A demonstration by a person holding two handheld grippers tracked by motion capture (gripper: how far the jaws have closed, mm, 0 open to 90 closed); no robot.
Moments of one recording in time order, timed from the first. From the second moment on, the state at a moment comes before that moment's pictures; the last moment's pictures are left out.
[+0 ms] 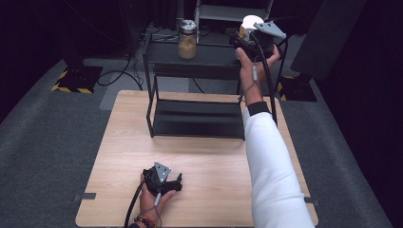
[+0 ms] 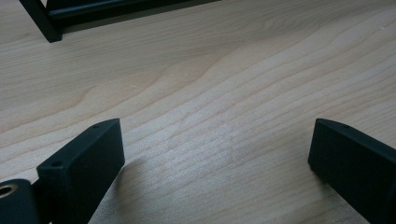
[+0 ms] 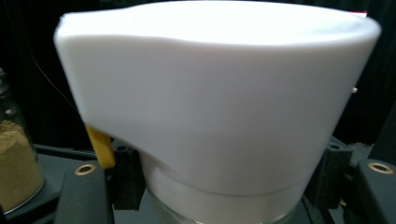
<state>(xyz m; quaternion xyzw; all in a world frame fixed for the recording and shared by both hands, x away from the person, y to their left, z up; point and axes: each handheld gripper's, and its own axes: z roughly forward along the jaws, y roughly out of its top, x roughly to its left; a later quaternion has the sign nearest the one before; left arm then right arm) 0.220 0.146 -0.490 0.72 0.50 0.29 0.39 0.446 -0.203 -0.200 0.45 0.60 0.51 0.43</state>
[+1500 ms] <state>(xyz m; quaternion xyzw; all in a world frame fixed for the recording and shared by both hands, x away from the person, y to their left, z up) 0.223 0.150 -0.489 0.72 0.50 0.27 0.39 0.467 -0.218 -0.201 0.47 0.60 0.50 0.41</state>
